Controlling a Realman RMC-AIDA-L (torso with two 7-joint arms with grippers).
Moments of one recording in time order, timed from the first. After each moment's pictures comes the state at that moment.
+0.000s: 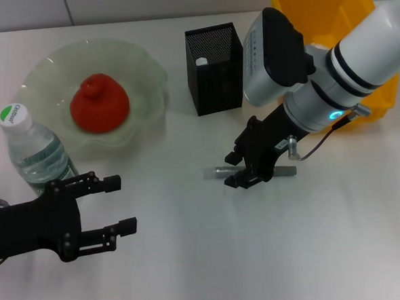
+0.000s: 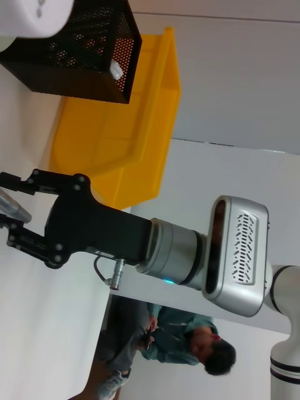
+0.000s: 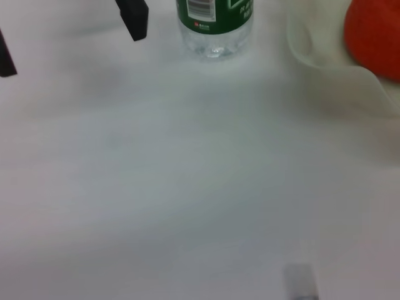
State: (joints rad) left arm -0.34 -2.02 0.70 0.56 1.96 1.77 -1.06; right arm 0.89 2.09 -1.43 -0.72 -2.29 -1.27 1.86
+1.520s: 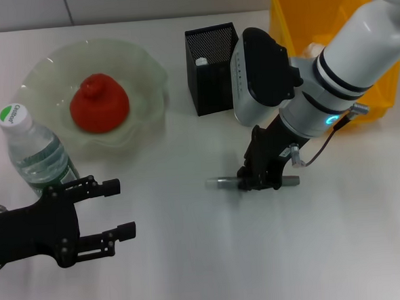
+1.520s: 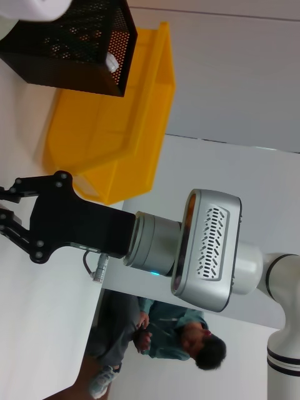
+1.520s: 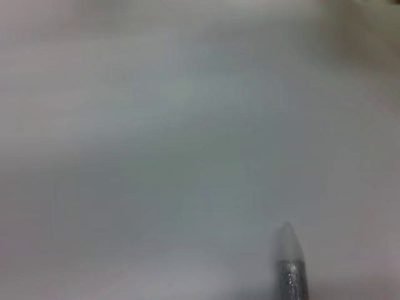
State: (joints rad) left arm -0.33 -2.02 0.69 0.56 1.96 1.79 -1.06; right arm 0.94 2.08 -1.55 -0.69 -2.34 -1.28 1.90
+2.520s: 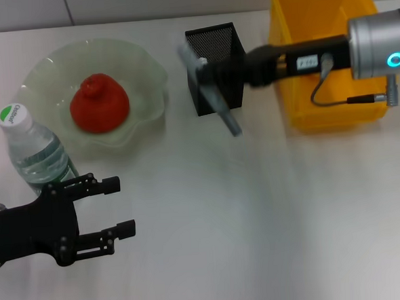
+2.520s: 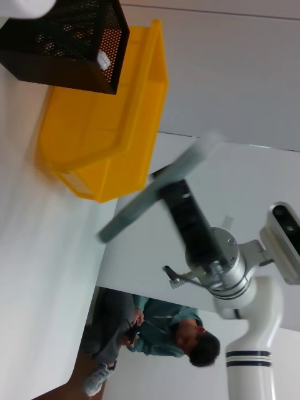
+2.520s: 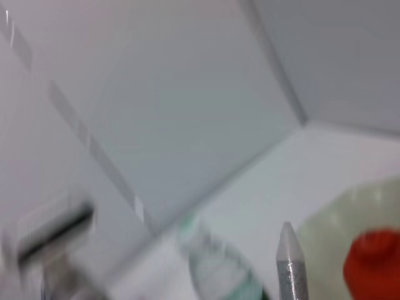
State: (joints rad) left arm -0.33 -2.02 0.69 0.56 1.95 1.80 -1.06; right arm 0.75 2.07 -0.90 -0.68 -1.83 -1.54 1.94
